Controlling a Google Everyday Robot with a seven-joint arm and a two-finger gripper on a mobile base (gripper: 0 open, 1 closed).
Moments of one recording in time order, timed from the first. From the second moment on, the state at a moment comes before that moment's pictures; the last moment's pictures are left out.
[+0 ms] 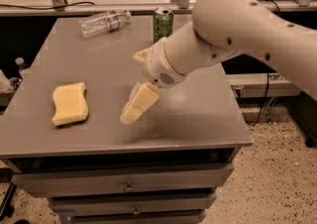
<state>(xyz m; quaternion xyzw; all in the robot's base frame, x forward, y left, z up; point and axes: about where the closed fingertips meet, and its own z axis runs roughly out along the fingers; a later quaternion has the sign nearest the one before) 0.503 0.058 0.879 -0.64 0.66 0.21 0.34</state>
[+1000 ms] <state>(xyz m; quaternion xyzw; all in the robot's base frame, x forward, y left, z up) 0.520 0.172 0.848 -0.61 0.65 0.25 0.37</state>
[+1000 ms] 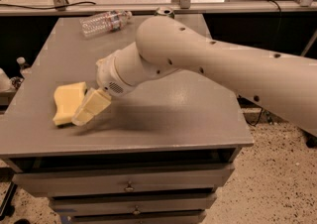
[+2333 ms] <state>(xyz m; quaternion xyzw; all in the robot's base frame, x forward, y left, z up) 0.518 0.200 0.834 -0.58 0.68 0.28 0.36</state>
